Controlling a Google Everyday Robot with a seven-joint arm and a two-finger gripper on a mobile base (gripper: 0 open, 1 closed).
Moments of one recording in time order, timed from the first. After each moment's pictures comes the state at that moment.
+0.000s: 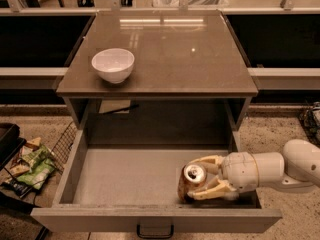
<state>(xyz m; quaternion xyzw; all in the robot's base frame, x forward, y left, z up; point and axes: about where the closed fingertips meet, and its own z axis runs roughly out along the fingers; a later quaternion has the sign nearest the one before) 0.407 -0.093 0.708 -0.54 0.56 0.44 0.45</state>
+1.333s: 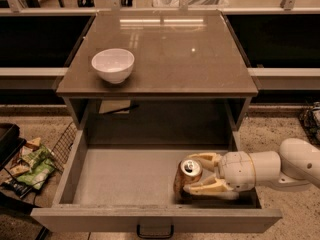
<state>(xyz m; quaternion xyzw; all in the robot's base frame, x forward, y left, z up) 0.406 -0.087 0.708 -0.54 0.56 0.44 0.45</state>
